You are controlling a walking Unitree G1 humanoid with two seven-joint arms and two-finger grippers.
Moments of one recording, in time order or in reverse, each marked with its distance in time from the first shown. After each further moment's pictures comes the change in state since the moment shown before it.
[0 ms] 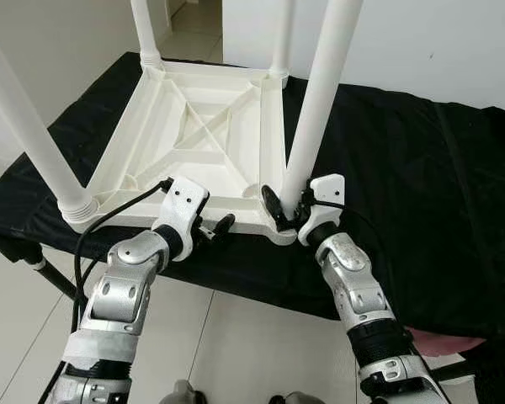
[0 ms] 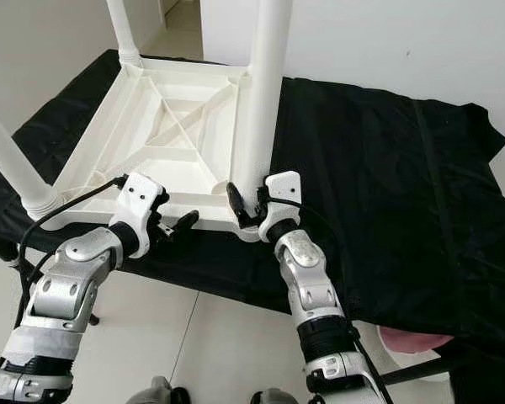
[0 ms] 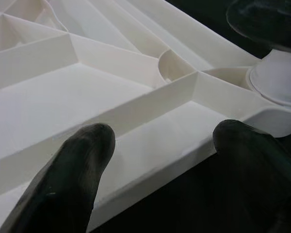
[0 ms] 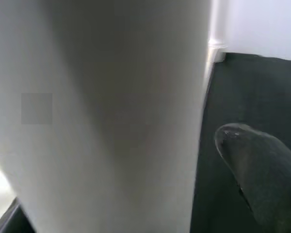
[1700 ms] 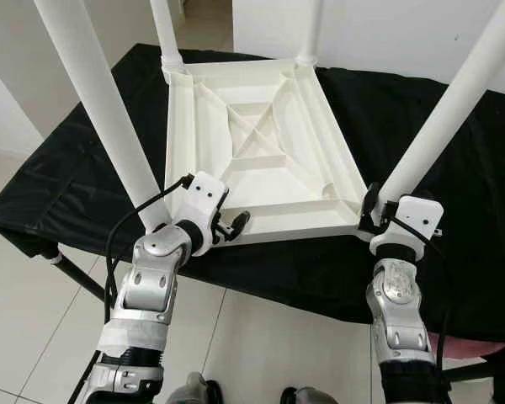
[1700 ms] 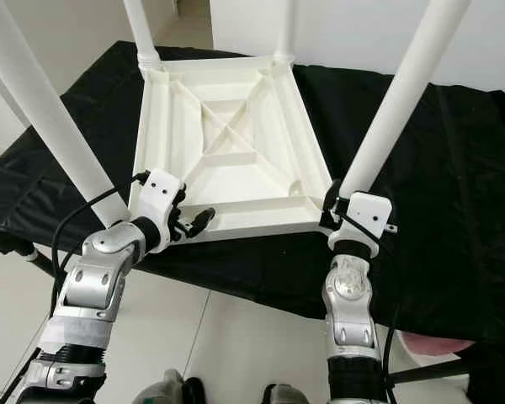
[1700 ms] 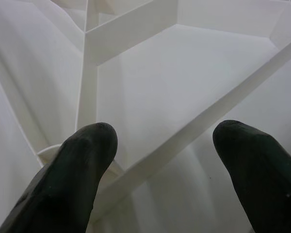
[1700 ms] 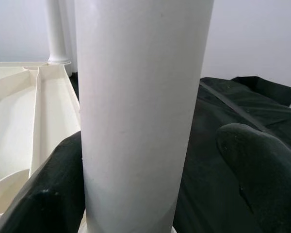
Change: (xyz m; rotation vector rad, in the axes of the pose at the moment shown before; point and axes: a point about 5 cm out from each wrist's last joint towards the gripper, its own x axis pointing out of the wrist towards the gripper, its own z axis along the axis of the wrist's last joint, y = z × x) left arm 0.016 -0.007 0.005 0.038 0.023 0.034; right arm -0.079 -0.077 0.018 -0.204 -0.144 -0.677
